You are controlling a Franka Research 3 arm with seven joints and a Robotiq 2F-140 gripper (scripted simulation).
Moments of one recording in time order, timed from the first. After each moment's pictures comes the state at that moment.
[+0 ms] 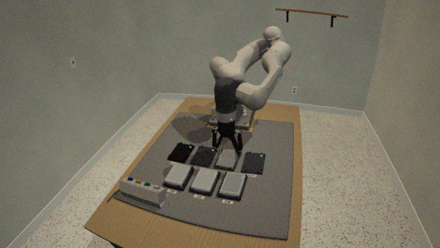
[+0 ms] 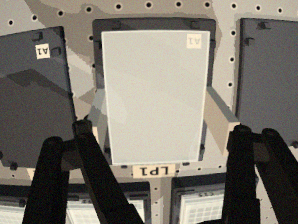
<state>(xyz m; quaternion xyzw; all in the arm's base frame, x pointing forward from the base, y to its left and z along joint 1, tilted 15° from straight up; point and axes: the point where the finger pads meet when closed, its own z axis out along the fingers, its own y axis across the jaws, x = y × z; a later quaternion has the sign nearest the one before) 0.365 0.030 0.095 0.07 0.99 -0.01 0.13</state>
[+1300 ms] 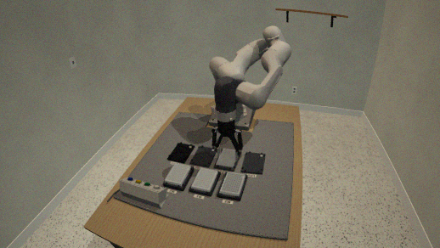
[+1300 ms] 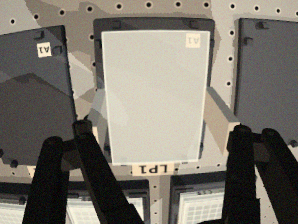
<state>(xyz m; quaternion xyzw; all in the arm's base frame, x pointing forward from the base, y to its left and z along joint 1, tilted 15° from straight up) 0.364 0.031 0.098 0.06 0.99 -0.01 0.13</state>
